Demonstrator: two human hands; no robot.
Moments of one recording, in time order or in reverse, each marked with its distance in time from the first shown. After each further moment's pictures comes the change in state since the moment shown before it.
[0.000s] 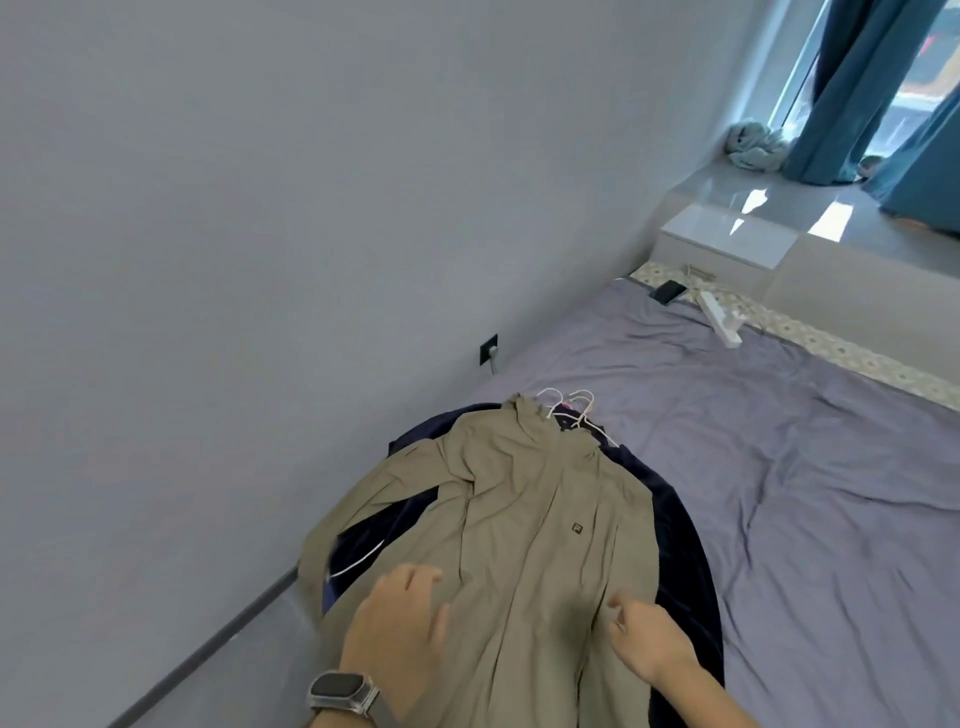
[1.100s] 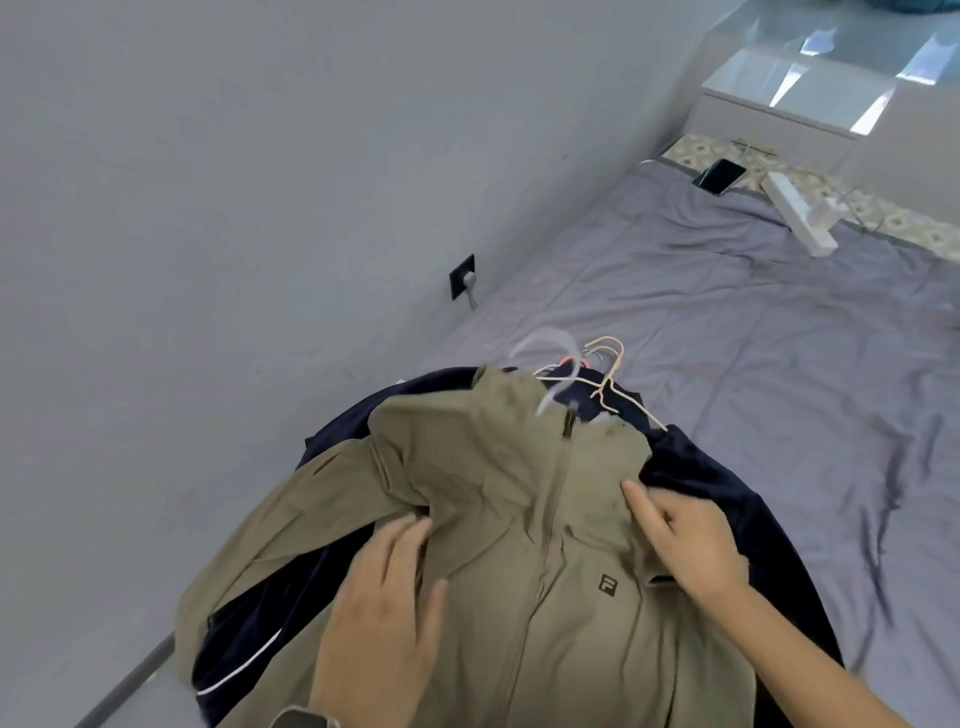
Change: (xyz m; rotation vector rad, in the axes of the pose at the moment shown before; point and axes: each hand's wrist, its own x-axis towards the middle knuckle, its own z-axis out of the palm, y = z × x) left_hand 0.232 -0.049 0.160 -0.073 0.227 0.062; right_hand 0.276 0.019 -0.031 0.254 0.536 -0.250
